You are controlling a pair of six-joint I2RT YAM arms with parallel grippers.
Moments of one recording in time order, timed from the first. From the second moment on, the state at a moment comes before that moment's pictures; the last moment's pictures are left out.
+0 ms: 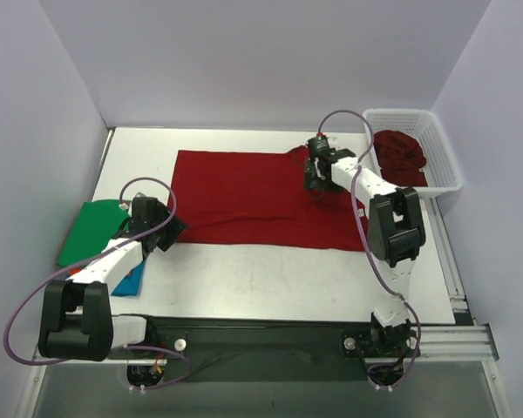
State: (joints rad) left arm -0.09 1.28 0.61 -0.18 0.03 -0.92; right arm 0.35 2.07 1.60 -0.62 0.35 0.35
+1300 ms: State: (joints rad) left arm -0.08 1.36 0.58 -0.15 -0.22 -0.93; right arm -0.17 1.01 0.45 -0.38 -0.17 0.75
